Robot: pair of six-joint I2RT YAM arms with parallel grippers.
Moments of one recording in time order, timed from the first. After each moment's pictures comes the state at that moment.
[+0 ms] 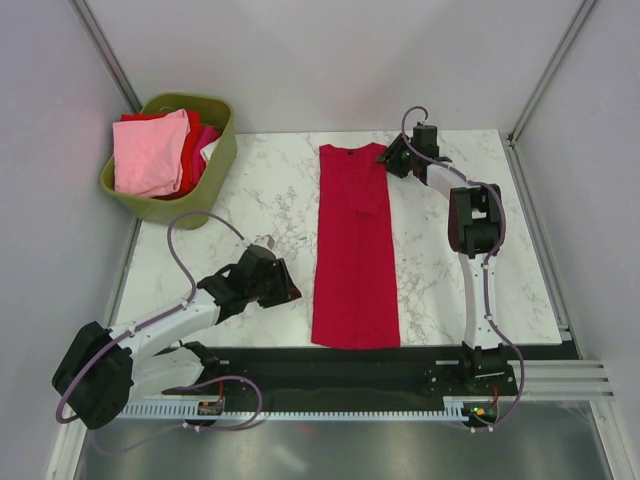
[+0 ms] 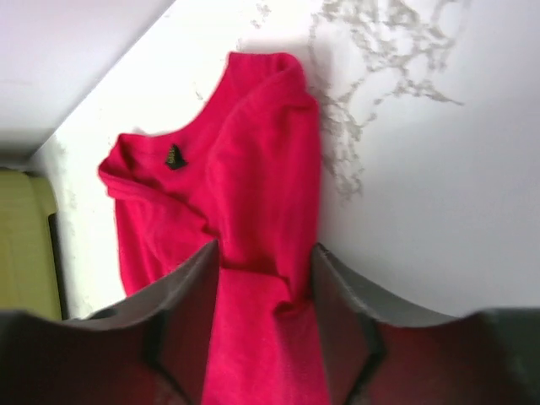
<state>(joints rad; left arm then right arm) -0.68 1.08 0.50 -0.27 0.01 -0.85 0.12 2.50 1.95 -0.05 -0.28 0.77</state>
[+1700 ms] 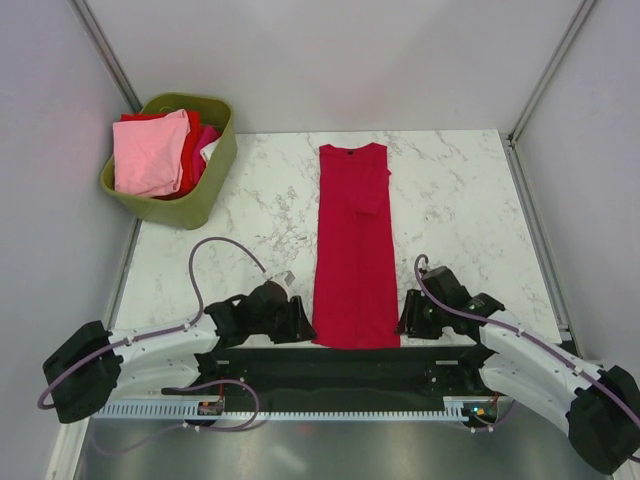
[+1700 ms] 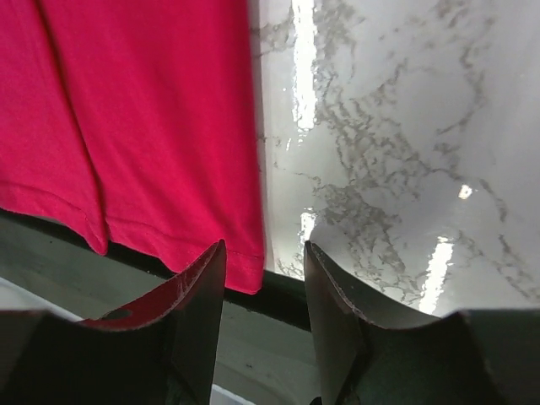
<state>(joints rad) -0.96 1.00 0.32 -0.14 0.11 -1.01 0.56 0.85 0.35 -0.58 -0.21 0.75</state>
